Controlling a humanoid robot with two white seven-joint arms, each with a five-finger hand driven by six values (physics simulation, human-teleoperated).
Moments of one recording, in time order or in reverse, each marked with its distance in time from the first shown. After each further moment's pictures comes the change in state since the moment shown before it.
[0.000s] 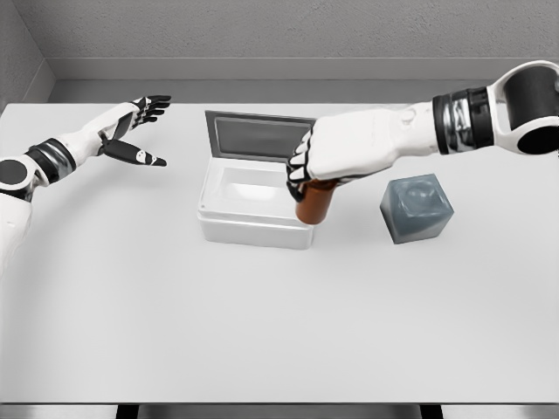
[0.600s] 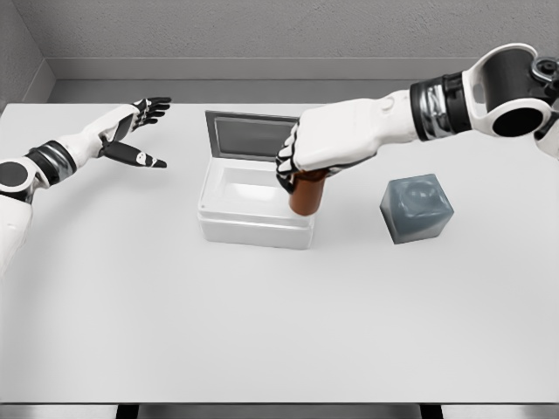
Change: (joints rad) left arm 0.008 0.000 0.003 -0.003 0.000 -0.002 0.000; right arm -0.023 0.081 -0.005 0.078 0.004 0.000 0.059
